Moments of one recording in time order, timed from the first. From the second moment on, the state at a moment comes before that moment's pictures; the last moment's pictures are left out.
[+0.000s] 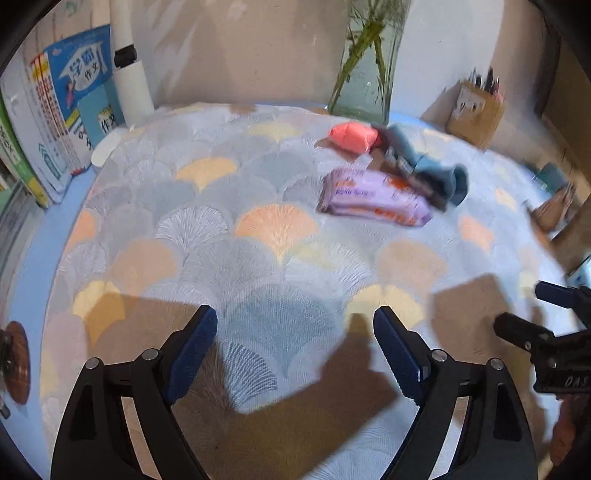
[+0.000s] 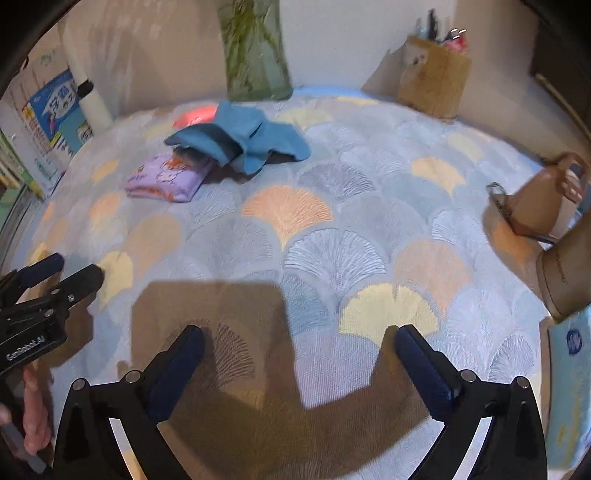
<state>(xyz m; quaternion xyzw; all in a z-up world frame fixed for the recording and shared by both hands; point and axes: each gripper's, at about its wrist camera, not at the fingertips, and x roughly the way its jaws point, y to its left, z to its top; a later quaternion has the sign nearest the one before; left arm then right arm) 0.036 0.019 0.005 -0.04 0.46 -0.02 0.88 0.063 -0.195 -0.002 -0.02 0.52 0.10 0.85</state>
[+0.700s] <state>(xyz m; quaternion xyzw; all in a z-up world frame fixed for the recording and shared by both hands) 0.096 -0.023 0.019 -0.08 0.48 -0.09 0.87 0.157 -0.196 0.004 0.13 0.48 0.17 0.85</state>
